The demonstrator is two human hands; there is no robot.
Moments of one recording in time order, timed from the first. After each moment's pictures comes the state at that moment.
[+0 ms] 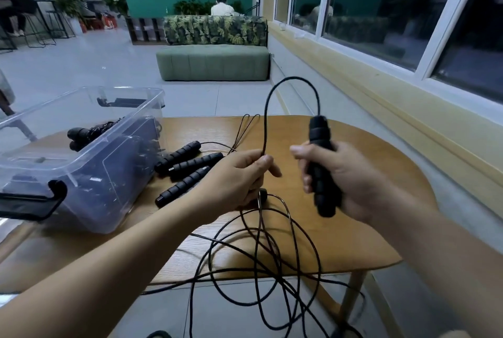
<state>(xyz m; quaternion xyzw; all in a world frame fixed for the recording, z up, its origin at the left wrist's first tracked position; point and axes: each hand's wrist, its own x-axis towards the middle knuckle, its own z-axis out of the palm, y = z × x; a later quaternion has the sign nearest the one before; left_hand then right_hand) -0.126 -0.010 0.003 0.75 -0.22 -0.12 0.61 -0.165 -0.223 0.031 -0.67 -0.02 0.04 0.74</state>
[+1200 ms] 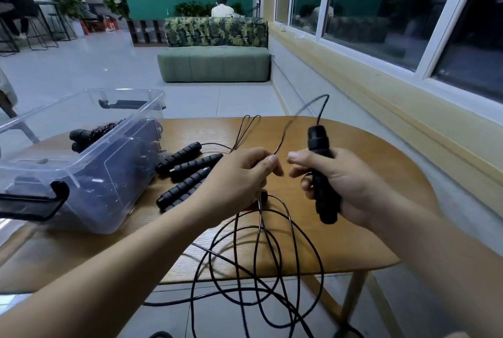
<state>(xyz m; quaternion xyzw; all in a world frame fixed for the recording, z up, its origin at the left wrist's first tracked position) -0.138 -0.016 0.011 0.81 -0.22 -0.02 0.55 -0.171 -0.223 0.027 -0.69 0.02 0.04 0.72</state>
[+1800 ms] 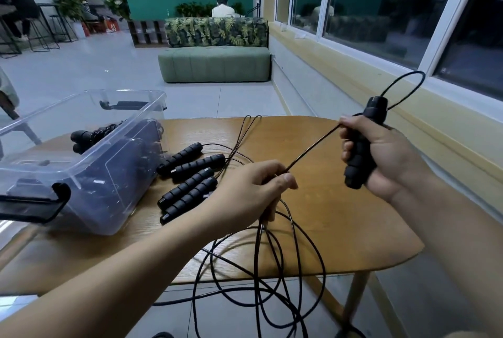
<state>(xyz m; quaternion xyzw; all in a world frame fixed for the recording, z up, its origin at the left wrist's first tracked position) -0.149 -0.022 0.004 0.81 -0.27 -0.07 0.51 -0.149 -0.265 0.046 -0.56 0.07 -0.11 0.81</state>
